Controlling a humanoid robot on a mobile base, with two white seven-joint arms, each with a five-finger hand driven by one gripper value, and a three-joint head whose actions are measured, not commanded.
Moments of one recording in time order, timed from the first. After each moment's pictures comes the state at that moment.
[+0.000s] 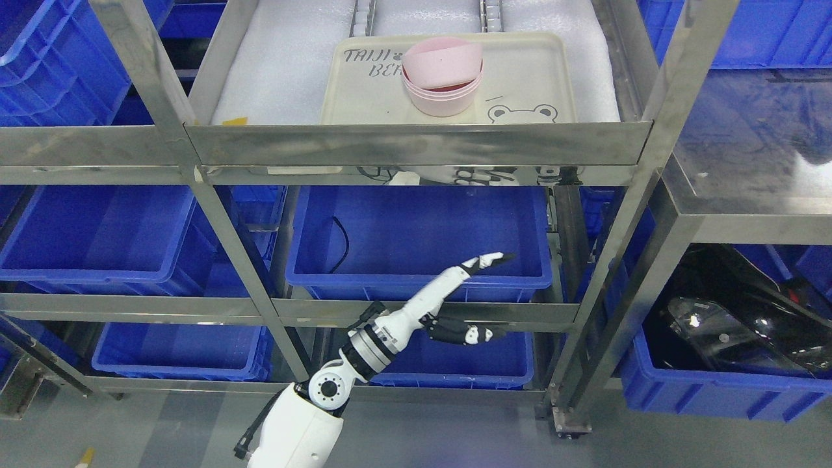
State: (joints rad) left arm -0.11 0.00 -0.32 -1.19 -0.14 -0.67 -0.30; right arm 0.00 0.00 0.05 0.00 0.05 -0.08 -0.03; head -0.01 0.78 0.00
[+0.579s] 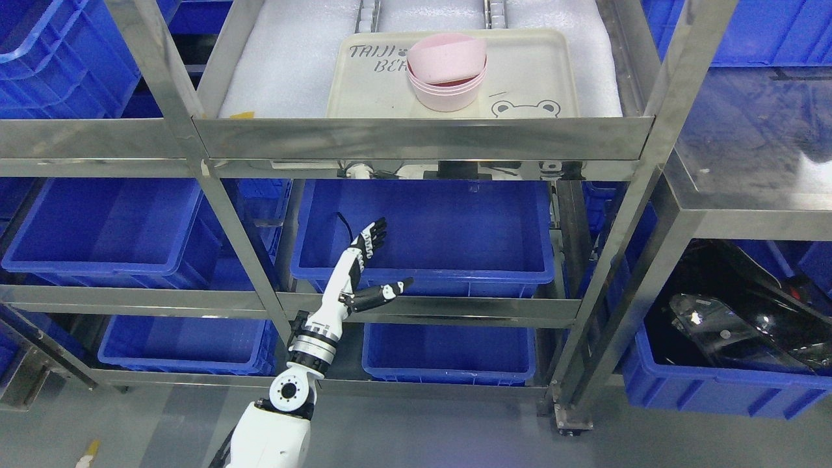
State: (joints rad) left arm -0.12 0.00 -0.09 -1.05 0.02 -0.52 -0.16; right arm 0.00 0.00 0.05 0.00 0.05 -0.08 -0.03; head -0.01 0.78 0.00
